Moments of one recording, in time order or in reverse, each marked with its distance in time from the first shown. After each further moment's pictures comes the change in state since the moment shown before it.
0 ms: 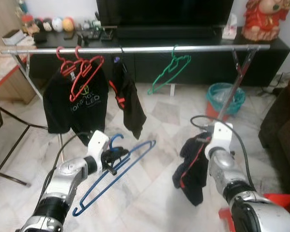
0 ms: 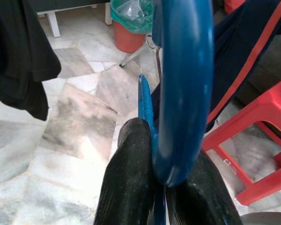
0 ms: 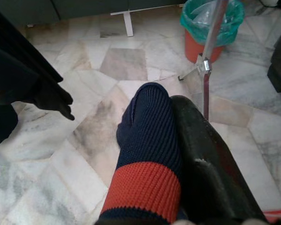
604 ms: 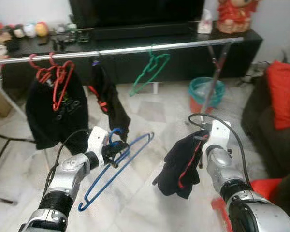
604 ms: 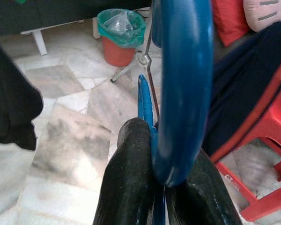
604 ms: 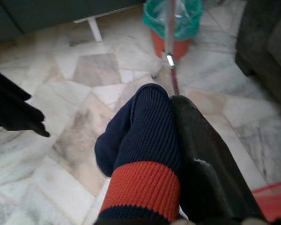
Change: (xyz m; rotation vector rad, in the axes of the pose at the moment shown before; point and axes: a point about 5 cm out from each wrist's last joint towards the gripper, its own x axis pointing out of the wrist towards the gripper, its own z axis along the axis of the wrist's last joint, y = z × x) left arm 0.004 0.013 0.012 -0.004 -0.079 0.094; right arm 0.000 0.006 0.005 0.016 -0.014 0.008
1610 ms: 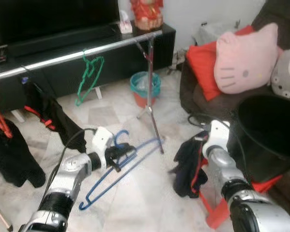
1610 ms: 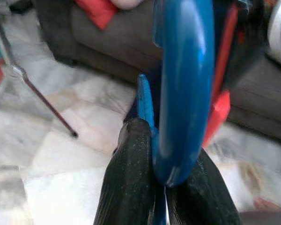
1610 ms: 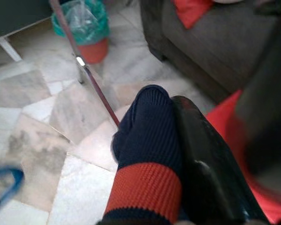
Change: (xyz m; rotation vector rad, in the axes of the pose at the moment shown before) left arm -0.008 -0.018 -0.007 0.029 0.066 -0.235; right arm 0.002 -0.001 0.004 -0.026 0.015 -0.001
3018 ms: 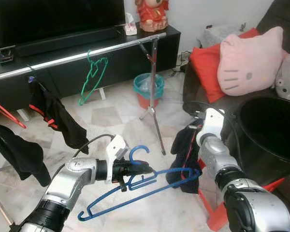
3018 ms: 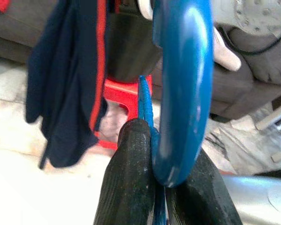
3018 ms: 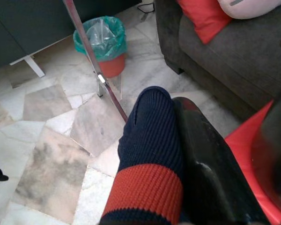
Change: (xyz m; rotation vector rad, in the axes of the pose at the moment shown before) left arm 0.009 -0.047 0.027 -0.044 0.041 -0.329; right arm 0.005 0.020 0.027 0.046 -0.032 0.027
